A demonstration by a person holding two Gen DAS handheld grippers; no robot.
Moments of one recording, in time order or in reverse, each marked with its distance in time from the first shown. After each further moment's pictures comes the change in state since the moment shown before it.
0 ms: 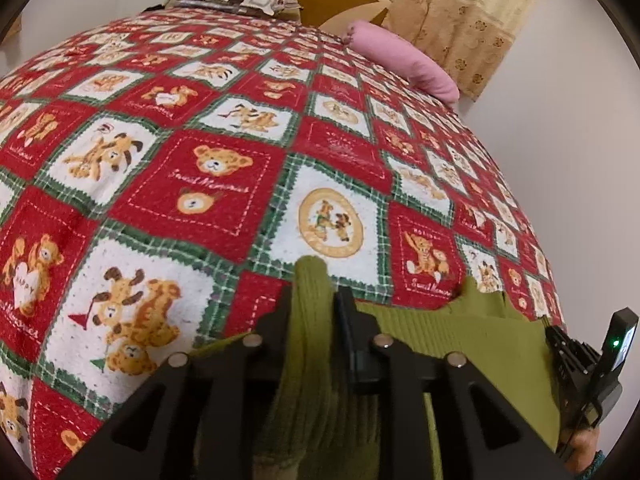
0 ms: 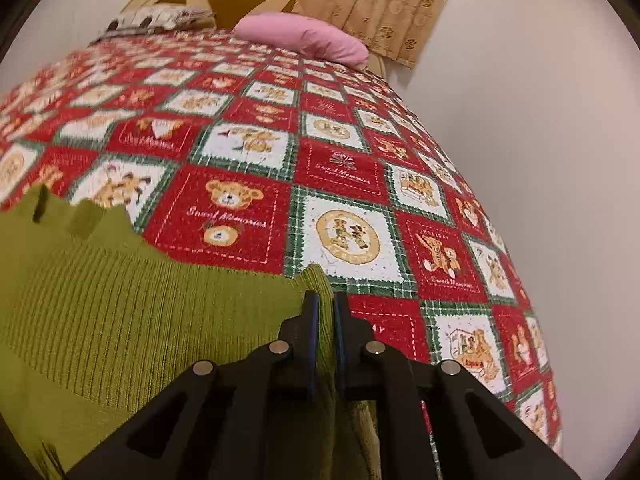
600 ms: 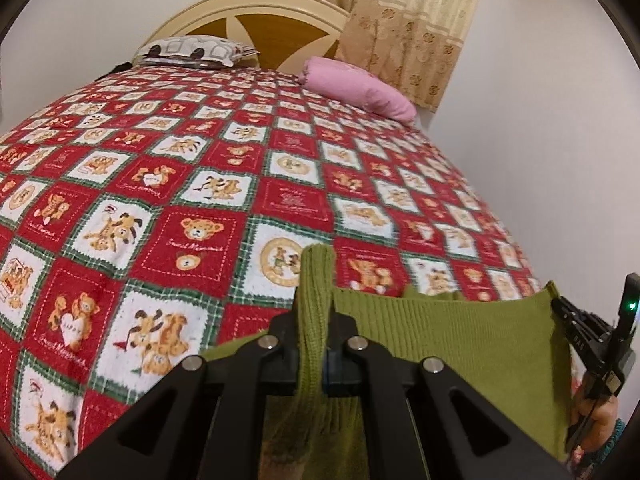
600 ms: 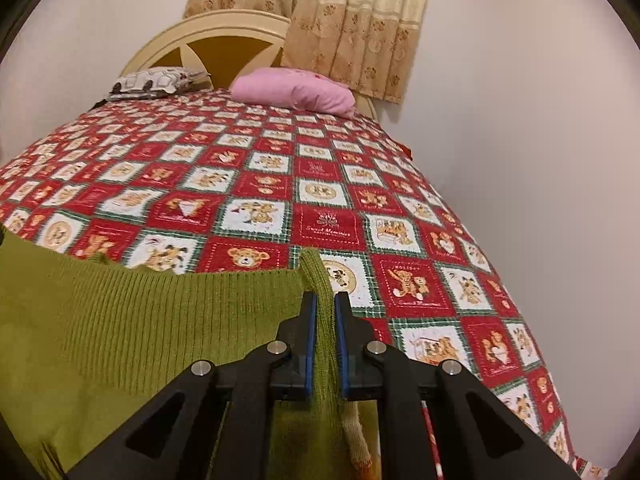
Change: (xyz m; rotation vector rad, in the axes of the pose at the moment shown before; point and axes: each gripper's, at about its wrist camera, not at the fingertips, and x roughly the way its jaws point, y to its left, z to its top) left arm -0.053 -0.028 -0.001 0.162 -0.147 -0.023; right arm -0.059 -0.028 0.000 0.137 -0.165 0.053
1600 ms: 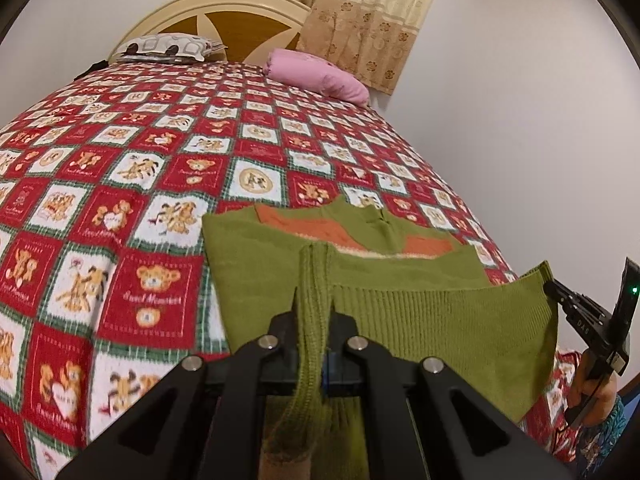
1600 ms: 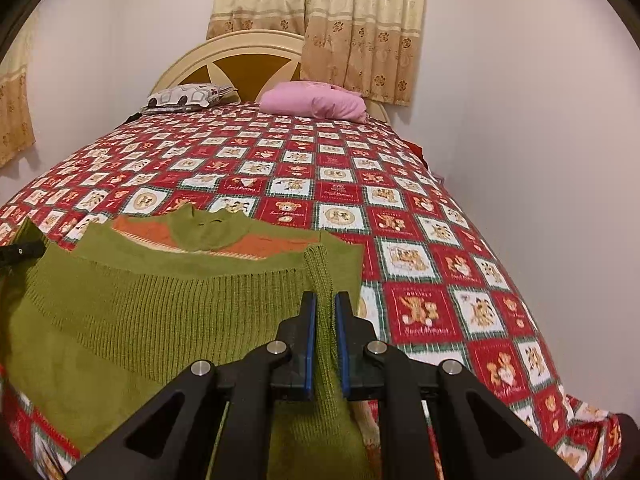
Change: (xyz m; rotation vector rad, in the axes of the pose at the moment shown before) left arm -0.116 -0.007 -0.076 0.057 0.045 -0.137; right arm -0.167 -0.031 -0.082 0.032 -0.045 0.128
